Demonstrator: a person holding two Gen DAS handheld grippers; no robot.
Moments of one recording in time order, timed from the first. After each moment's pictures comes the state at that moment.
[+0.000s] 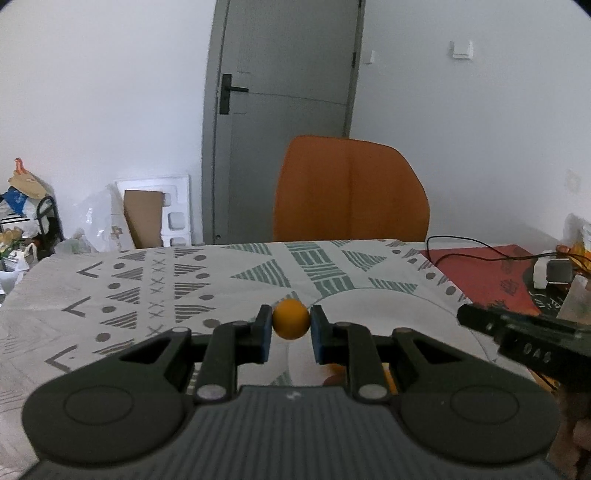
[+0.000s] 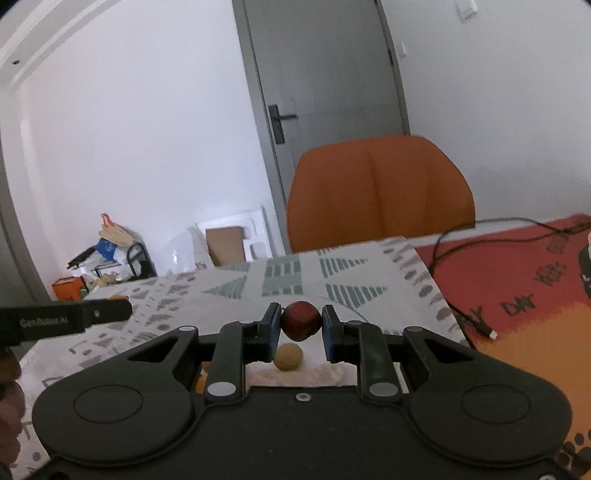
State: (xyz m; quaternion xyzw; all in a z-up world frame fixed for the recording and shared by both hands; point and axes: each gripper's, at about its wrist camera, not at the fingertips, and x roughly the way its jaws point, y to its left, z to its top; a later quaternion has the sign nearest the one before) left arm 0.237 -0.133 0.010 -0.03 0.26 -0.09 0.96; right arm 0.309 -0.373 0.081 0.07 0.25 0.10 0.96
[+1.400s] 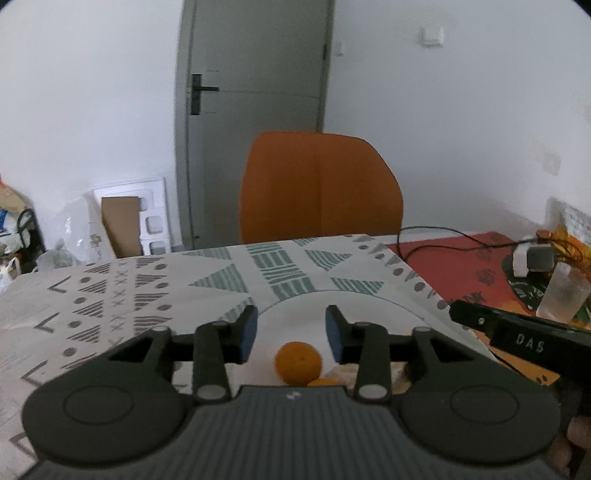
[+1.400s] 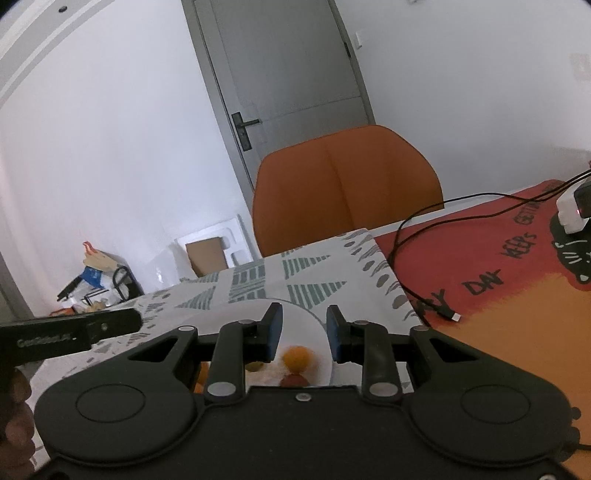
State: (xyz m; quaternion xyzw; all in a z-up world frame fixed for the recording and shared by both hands) left arm 0.238 -0.165 0.021 -0.01 0.26 -0.11 0.96; right arm 0.301 -0.410 0.084 0.13 0.24 0.07 0.96
